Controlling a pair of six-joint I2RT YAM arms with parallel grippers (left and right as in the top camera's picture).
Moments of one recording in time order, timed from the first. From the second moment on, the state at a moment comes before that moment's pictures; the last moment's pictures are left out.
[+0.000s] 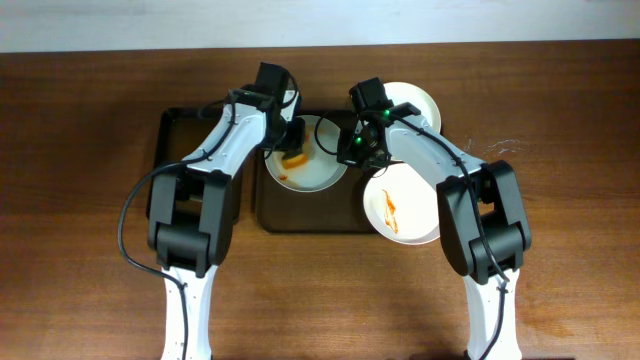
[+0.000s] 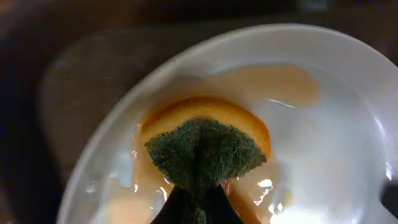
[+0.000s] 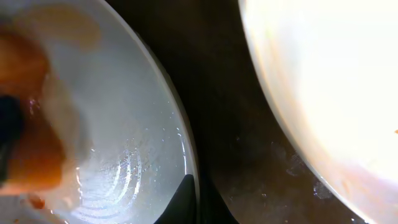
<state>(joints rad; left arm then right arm) -0.28 2.33 1.84 -0.75 0.16 -0.16 0.36 2.25 1.68 -0.68 -0.24 0.52</state>
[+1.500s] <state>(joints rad) 0.02 2.35 2.46 -1.45 0.03 -0.21 0.38 2.22 1.68 -0.73 -0.23 0.51</state>
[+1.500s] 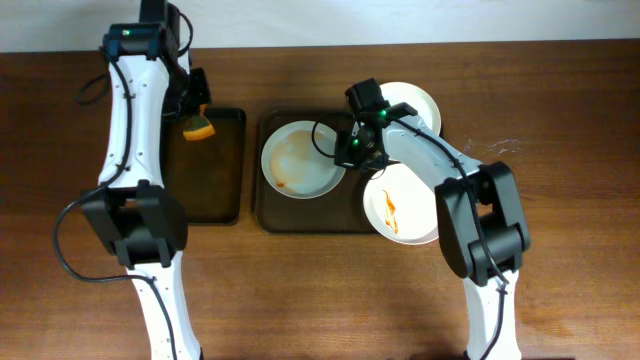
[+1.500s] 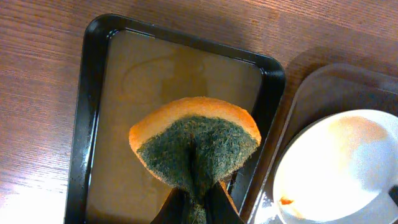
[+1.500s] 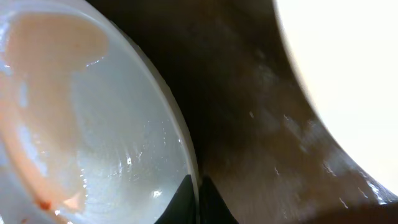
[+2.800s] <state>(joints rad) 0.28 2.35 2.46 -1.43 0.24 -0.20 1.00 2.12 1.68 0.09 0.97 -0.28</state>
